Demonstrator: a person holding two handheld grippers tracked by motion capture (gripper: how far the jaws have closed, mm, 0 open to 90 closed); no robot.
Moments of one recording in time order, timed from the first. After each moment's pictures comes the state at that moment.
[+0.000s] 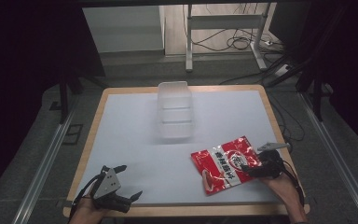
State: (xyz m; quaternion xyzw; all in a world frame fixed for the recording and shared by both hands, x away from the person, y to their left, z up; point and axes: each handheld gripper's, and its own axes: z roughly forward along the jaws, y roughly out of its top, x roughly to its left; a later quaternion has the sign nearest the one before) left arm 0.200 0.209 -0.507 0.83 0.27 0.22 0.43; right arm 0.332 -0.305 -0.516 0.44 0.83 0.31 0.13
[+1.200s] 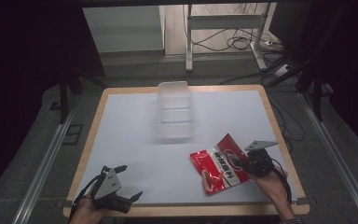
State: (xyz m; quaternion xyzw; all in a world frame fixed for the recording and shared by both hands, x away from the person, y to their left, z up) left arm 0.200 0.207 -0.508 0.84 0.26 0.23 0.42; right arm 0.325 -0.264 -0.496 0.38 0.85 0.34 0.11
